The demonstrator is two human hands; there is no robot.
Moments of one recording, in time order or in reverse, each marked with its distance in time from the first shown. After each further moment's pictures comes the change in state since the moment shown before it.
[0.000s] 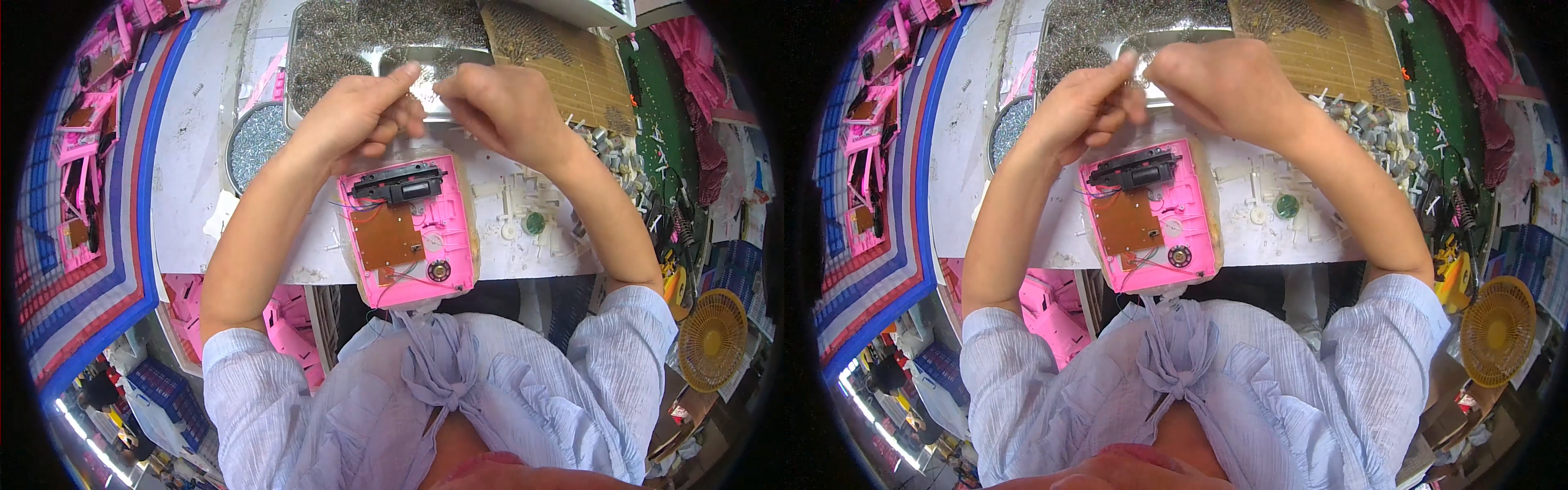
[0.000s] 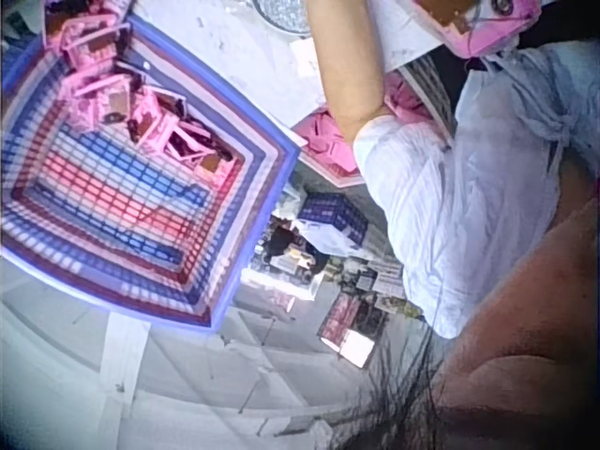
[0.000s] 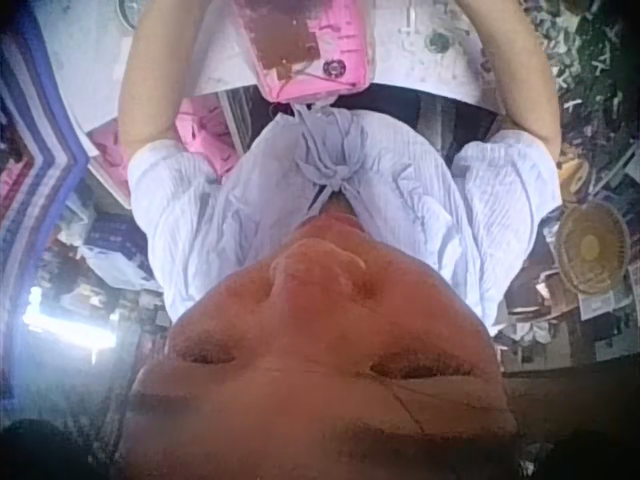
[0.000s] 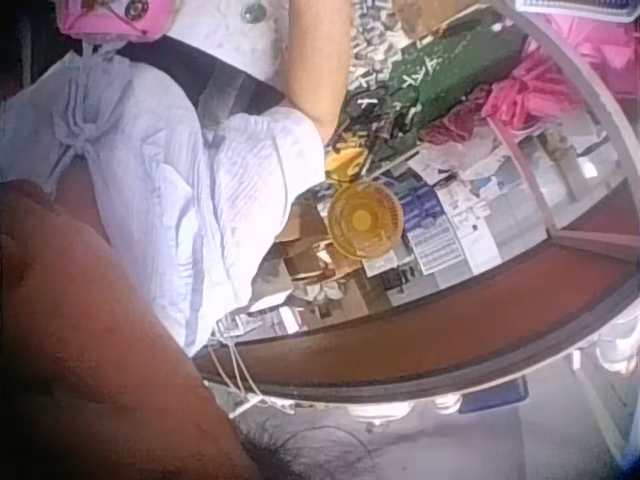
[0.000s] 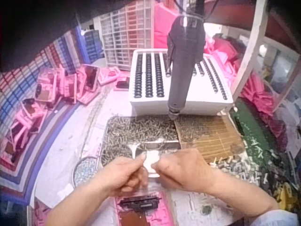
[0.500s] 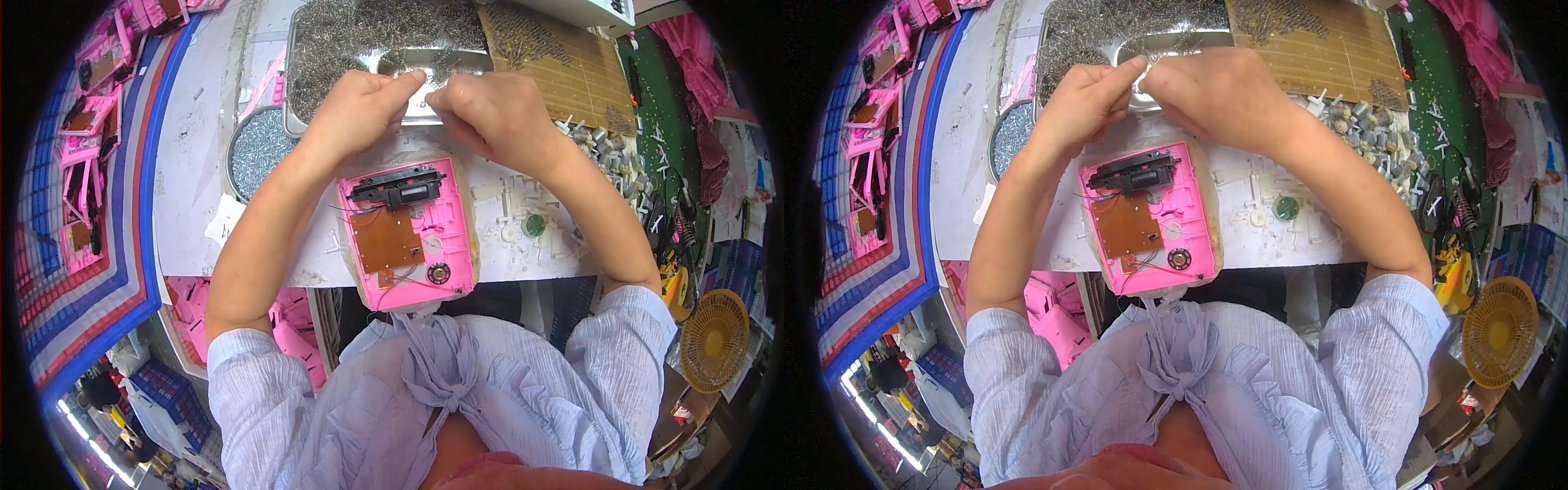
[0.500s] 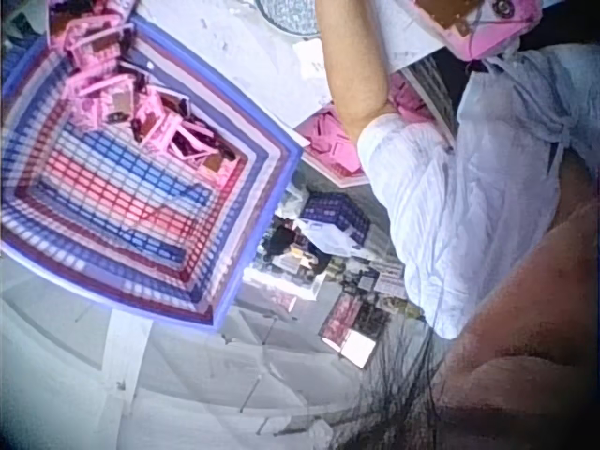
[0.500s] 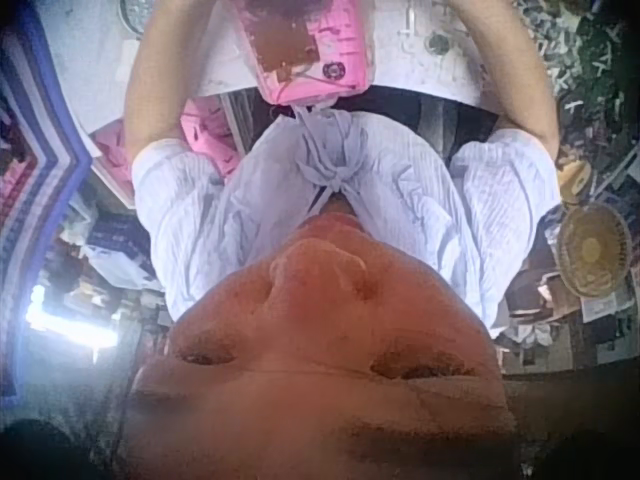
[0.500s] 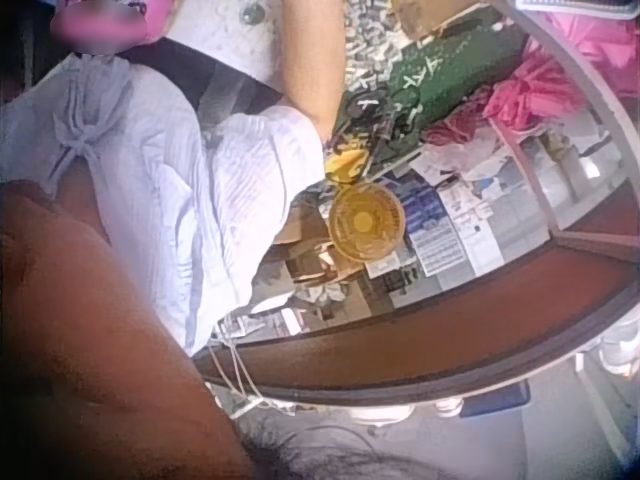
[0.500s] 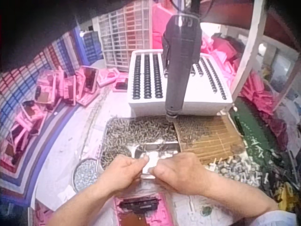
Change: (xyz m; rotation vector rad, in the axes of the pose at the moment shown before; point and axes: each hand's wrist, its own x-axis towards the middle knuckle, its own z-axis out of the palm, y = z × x) left_hand 0.014 -0.003 0.005 0.334 0.168 0.105; right_hand -0.003 -0.003 0.005 -0.033 0.023 -0.078
